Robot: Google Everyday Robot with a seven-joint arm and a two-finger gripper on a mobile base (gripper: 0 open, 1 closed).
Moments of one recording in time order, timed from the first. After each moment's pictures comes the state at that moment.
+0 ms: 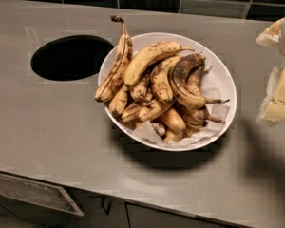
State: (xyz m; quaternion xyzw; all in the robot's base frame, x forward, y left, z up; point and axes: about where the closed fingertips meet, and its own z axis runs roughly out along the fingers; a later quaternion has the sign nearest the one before) arm 0.439 -0.215 0.981 -0.60 0.78 -0.04 0.17
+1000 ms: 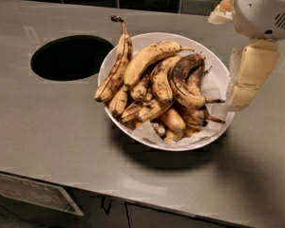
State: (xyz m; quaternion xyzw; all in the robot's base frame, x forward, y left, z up) arm 0.444 -0.131 1.015 -0.70 0.69 -0.04 0.18
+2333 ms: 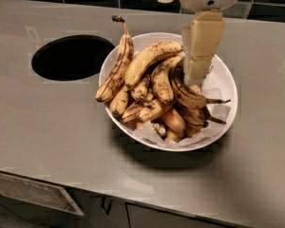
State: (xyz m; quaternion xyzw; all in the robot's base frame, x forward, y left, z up) arm 0.477 -0.059 1.038 -0.77 0.61 -0.06 0.19
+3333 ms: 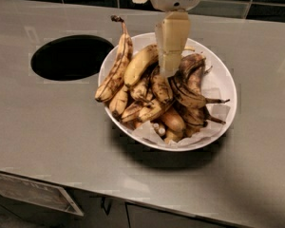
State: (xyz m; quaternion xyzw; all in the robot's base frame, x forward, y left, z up) arm 0.515 -0.014 1.022 -0.80 0.57 -0.04 0.21
